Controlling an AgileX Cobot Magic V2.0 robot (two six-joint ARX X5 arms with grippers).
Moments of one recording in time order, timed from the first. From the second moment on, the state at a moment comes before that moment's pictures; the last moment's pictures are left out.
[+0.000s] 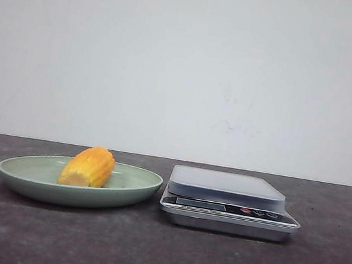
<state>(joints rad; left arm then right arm) 0.01 0.00 0.03 -0.18 0.00 -0.10 -0.03 0.01 0.02 -0.16 -0.14 -0.03</state>
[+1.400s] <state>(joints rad) 0.01 0.00 0.03 -0.18 0.00 -0.10 -0.03 0.01 0.02 -0.16 -0.13 0.01</state>
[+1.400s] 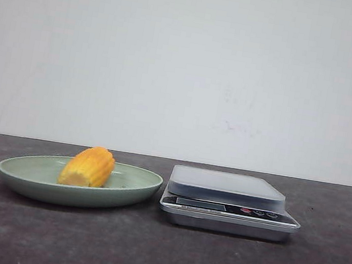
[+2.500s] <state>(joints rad) 0.00 0.46 0.65 -0.30 -0.02 -0.33 -0.03 0.42 0.62 -0.29 -0.17 0.34</state>
